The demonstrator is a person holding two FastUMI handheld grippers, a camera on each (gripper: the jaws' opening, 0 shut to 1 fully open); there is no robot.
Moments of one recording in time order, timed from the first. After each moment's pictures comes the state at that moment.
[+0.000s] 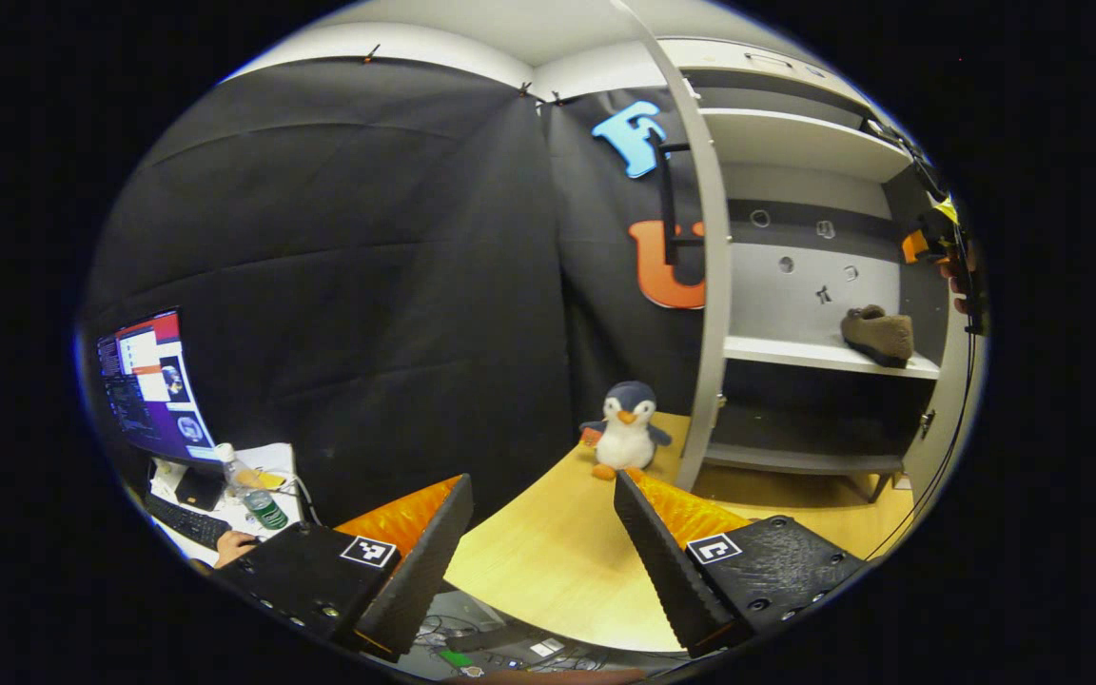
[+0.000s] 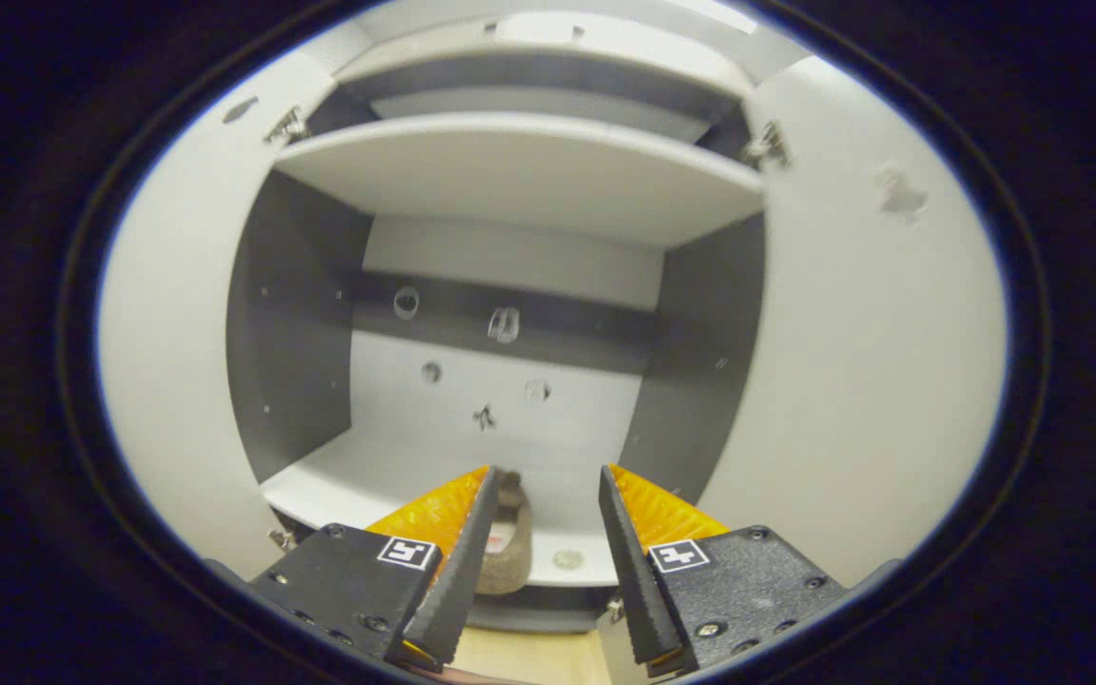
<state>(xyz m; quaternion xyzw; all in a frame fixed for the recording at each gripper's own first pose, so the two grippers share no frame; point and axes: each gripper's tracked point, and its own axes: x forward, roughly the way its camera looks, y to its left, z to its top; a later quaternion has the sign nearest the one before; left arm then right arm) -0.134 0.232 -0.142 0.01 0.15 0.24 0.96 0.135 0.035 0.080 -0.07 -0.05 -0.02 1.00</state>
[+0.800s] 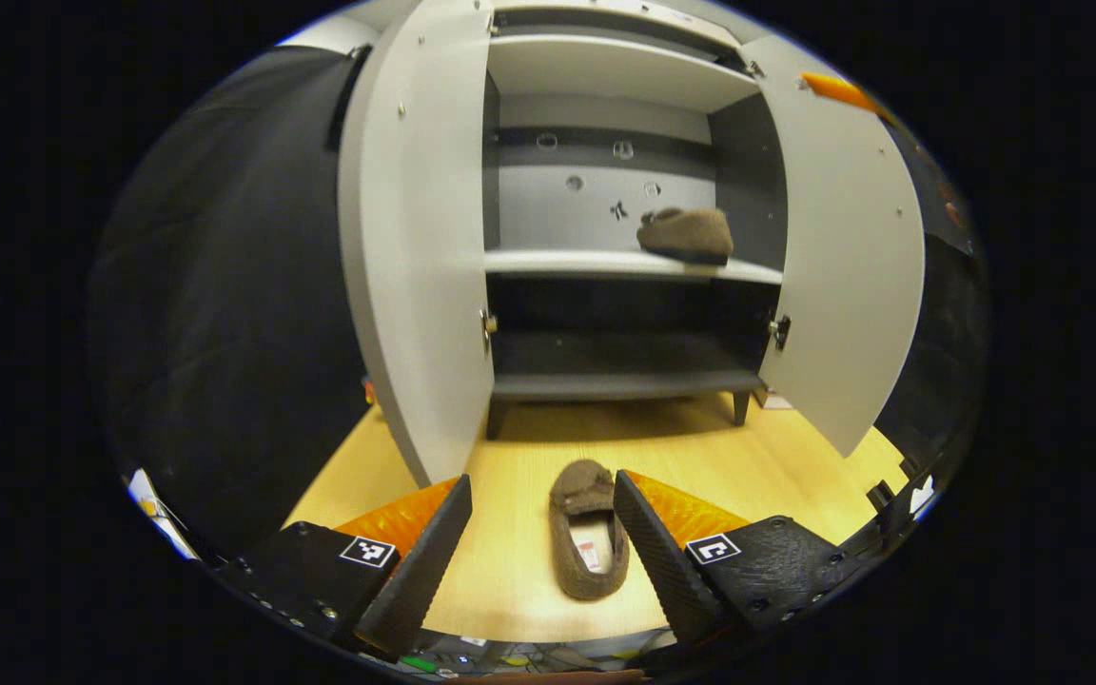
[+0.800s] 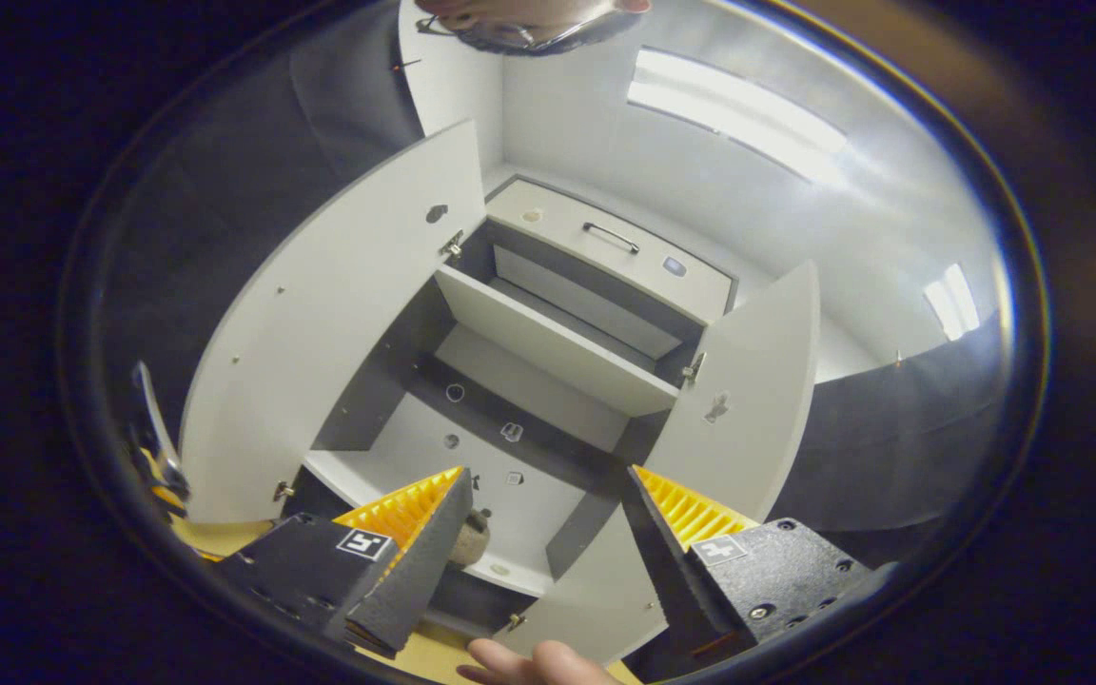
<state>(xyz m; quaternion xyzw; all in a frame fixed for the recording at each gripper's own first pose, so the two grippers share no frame) -0.077 0.089 -0.272 0.01 0.28 -0.02 0.96 -0.085 0.059 0.080 -0.21 -0.20 0.01 0.95</state>
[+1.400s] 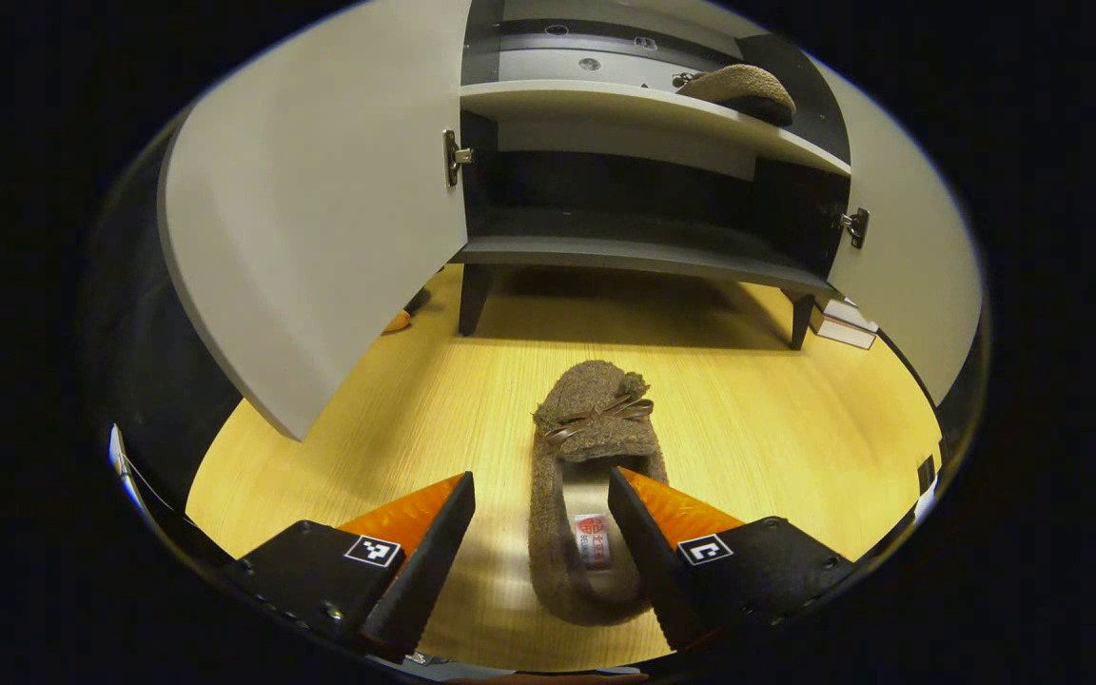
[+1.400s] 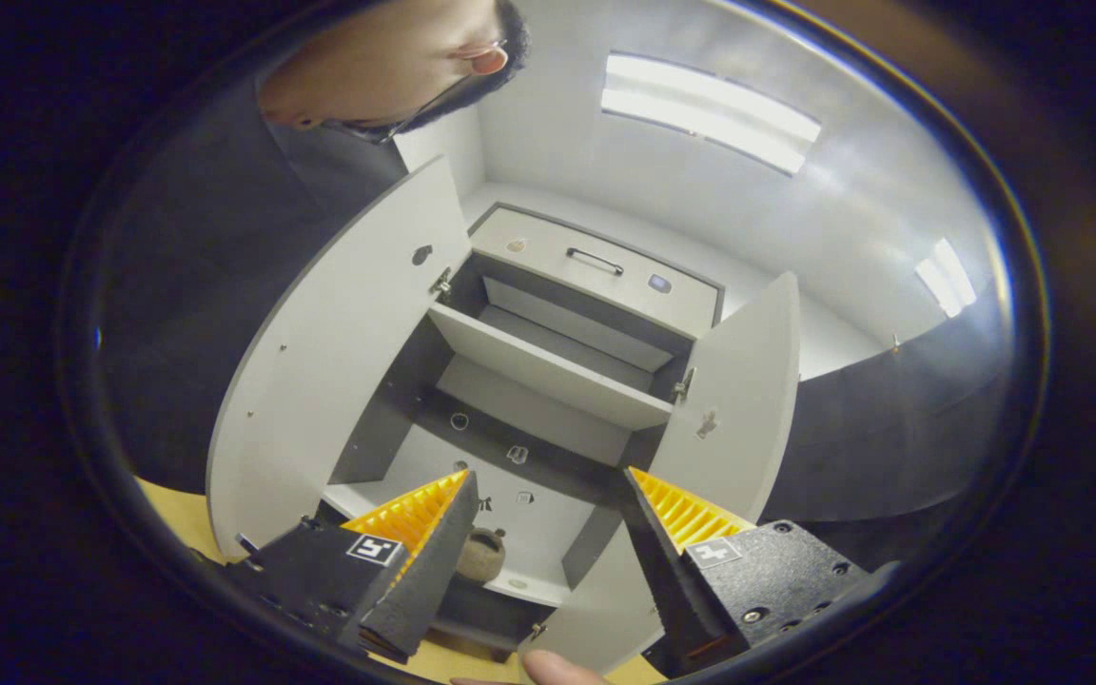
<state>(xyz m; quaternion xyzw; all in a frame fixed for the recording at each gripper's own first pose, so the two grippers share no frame) -0.047 0.077 -0.394 -0.01 0.38 0.00 0.93 -0.095 0.063 0.093 -0.21 -0.20 0.01 0.96</state>
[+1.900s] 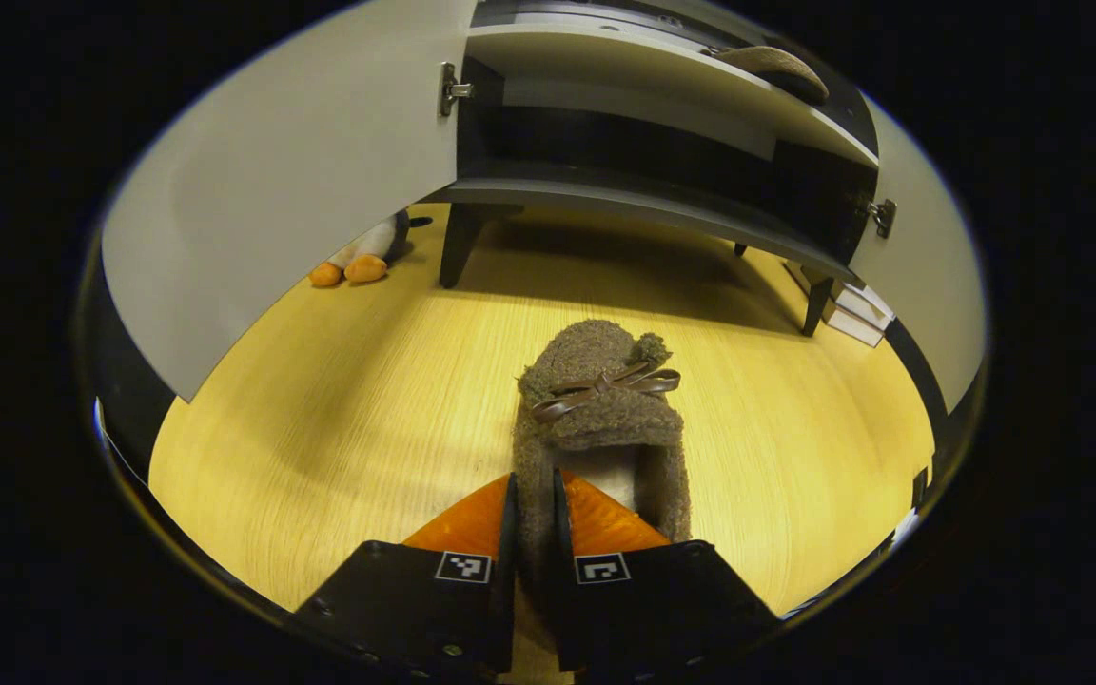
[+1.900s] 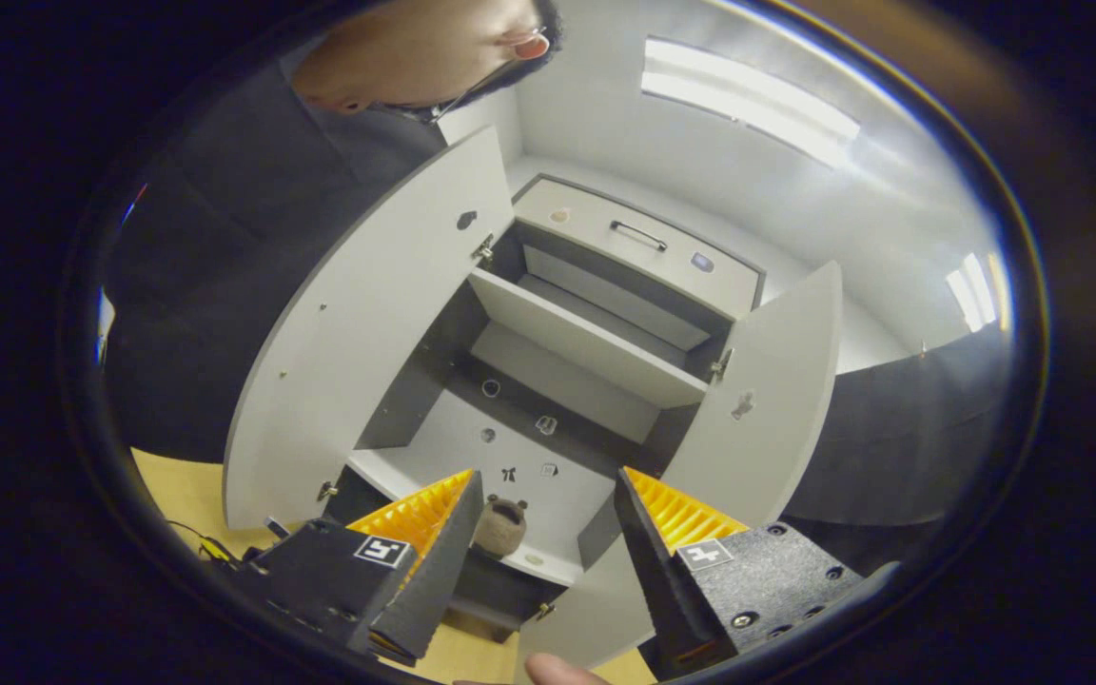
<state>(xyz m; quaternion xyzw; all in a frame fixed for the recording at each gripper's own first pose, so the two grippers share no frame) -0.037 0.072 -0.420 0.00 0.41 0.00 0.91 -0.093 0.069 0.064 -0.23 -0.14 0.03 0.96</state>
